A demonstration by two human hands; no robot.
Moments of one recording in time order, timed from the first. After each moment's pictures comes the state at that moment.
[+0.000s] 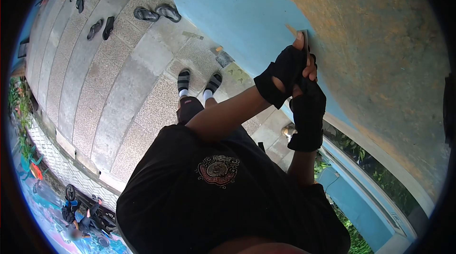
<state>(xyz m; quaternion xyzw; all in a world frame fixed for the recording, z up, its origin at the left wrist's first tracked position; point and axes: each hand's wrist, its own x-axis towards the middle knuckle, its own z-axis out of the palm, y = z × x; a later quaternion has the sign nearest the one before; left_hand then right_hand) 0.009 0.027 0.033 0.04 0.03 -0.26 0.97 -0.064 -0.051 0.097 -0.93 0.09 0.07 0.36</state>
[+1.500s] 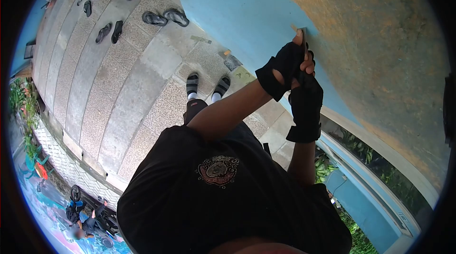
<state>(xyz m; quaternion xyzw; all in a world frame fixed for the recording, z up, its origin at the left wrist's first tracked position) 0.015 0.038 0.018 0.01 0.03 -0.30 0.95 -0.064 -0.034 0.079 -0.91 0.09 0.02 0.40</state>
